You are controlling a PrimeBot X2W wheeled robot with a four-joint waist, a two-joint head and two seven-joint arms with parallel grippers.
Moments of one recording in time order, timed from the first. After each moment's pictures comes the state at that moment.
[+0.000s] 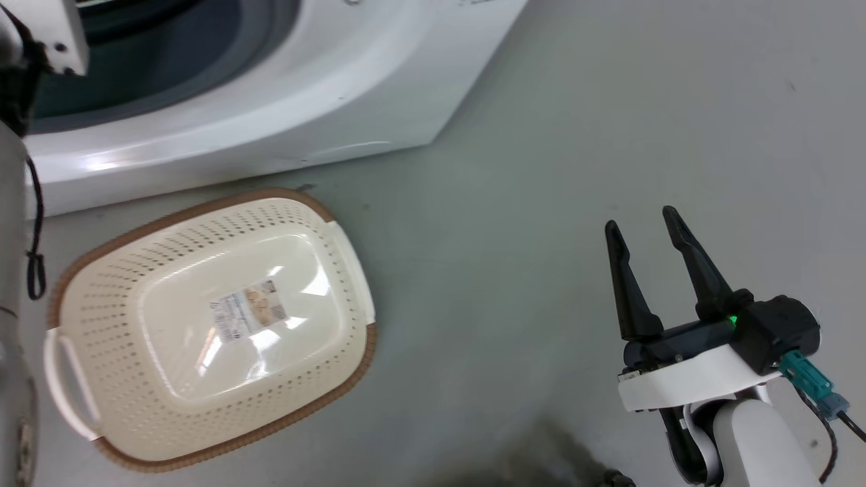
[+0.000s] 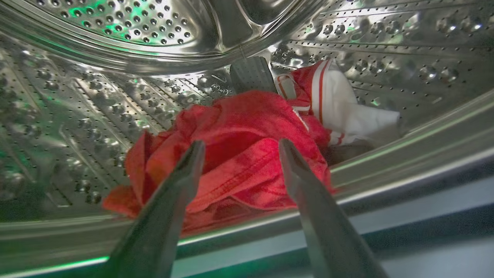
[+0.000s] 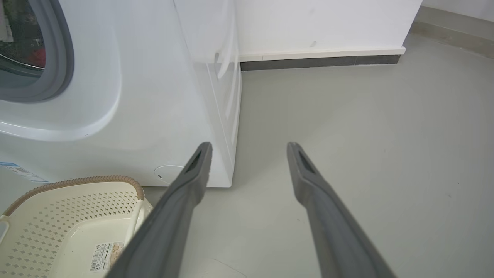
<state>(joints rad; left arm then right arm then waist) -1.26 0.43 -0.16 1.00 -0.13 -0.13 0.09 -0.19 -0.05 0.14 0.06 0.14 0.13 -0.26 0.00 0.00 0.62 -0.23</state>
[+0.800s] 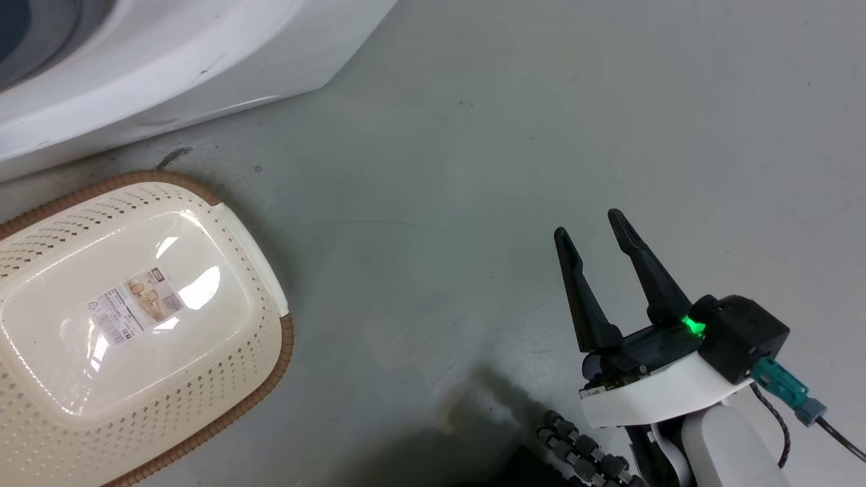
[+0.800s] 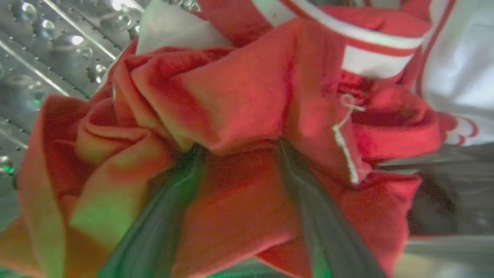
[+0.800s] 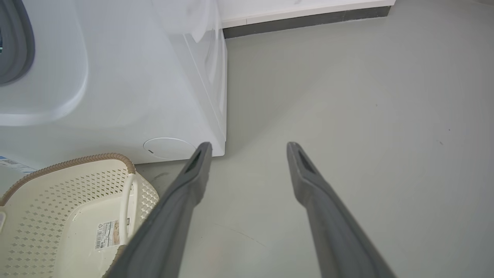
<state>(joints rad) -1.52 0.69 -0.33 0.99 -0.29 -0.12 0.71 -0.20 -0.05 0.27 0.01 0.26 0.13 -0.26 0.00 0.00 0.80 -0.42</state>
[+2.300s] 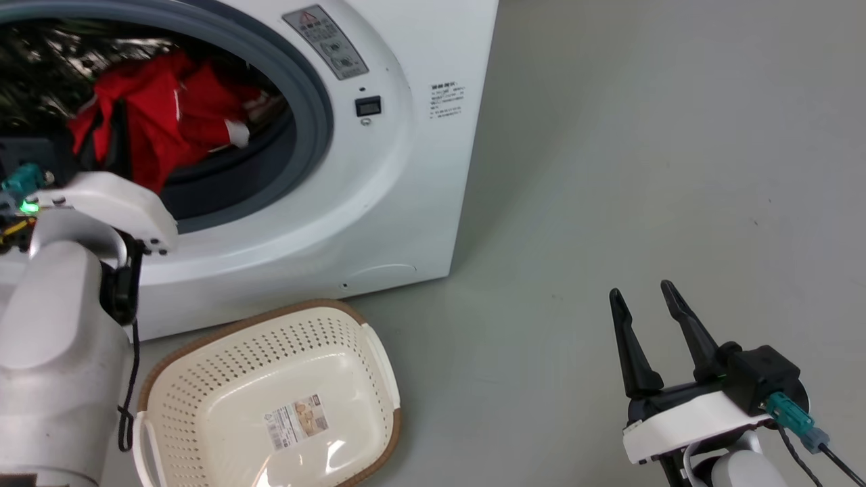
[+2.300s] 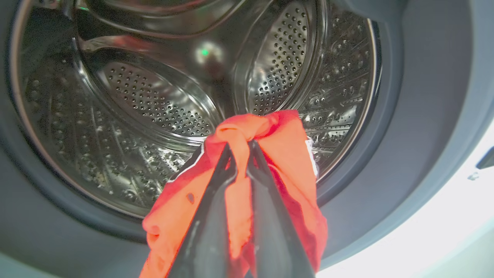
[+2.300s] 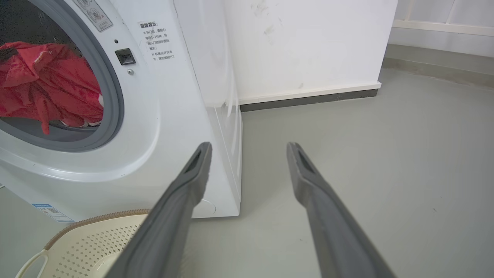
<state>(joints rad) -0.80 0.42 -0.20 0.79 -0.37 -0.04 -0.26 -0.09 -0.05 0.13 0.16 0.18 0.13 -0.26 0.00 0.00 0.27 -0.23</state>
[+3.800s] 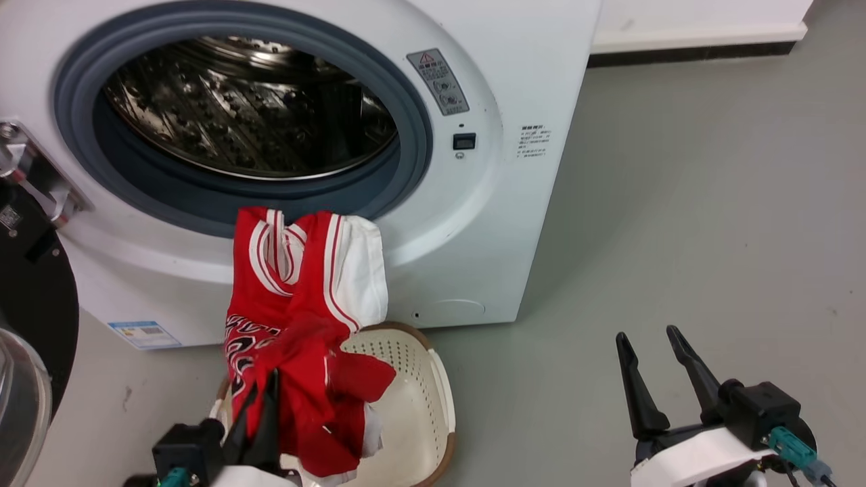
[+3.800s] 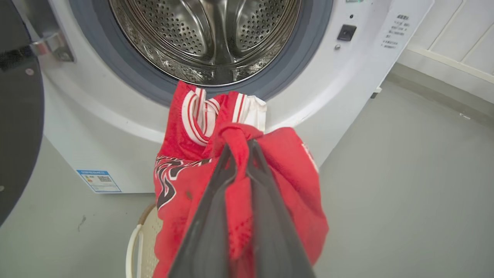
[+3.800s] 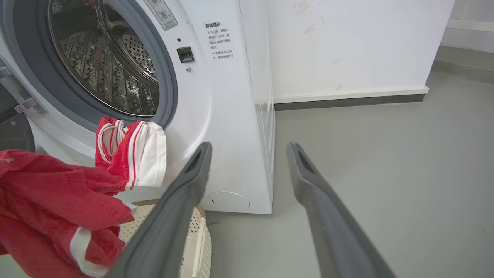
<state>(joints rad) 0.13 0.25 -0.22 -0.13 -0.36 0.13 -0.09 0.03 -0.05 0.10 0.11 0.17 0.13 -0.20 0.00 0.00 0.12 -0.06</state>
